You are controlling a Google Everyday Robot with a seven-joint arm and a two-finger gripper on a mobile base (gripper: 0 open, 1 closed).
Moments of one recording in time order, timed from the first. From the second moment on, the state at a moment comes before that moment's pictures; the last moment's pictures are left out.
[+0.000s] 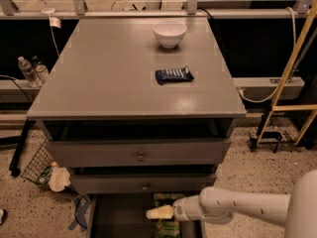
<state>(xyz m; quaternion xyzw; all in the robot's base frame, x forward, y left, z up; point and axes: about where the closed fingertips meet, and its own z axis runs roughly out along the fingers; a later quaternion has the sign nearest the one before) 0.462 -0.023 0.313 -0.13 0.91 0.36 0.15</state>
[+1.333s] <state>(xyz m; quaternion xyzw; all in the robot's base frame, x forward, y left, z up) 0.481 -0.029 0.229 -0.08 0.95 0.26 0.13</state>
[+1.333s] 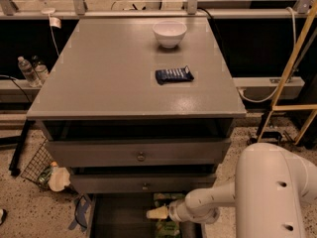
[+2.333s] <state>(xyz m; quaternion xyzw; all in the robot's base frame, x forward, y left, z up) 0.487 -0.039 0.188 -0.07 0.96 0.23 0.11</state>
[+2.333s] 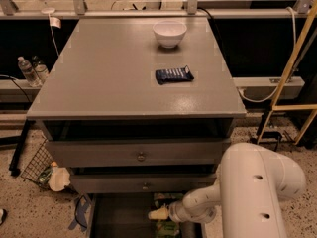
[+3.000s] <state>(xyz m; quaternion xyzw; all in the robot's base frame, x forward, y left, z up) 0.492 -0.059 0.168 -0.06 0.97 0.19 0.11</state>
